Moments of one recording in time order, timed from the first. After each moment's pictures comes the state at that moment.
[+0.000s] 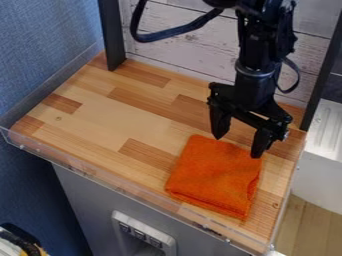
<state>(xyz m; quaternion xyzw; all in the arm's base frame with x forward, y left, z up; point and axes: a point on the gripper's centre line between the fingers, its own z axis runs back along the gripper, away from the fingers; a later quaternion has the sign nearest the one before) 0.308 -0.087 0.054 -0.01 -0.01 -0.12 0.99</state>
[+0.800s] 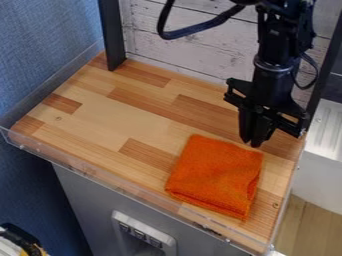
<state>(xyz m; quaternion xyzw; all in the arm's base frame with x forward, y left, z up) 0.321 -0.102 0.049 -0.01 0.00 -0.14 0.99</state>
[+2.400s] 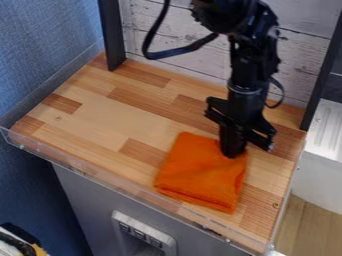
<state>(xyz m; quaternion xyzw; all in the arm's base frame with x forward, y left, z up) 0.326 -0.052 0.010 0.00 0.00 -0.12 0.99</state>
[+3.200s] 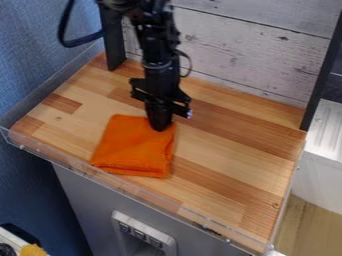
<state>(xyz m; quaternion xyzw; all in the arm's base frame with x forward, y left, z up) 0.318 0.061 0.011 0.00 -0.01 -0.03 1.00</state>
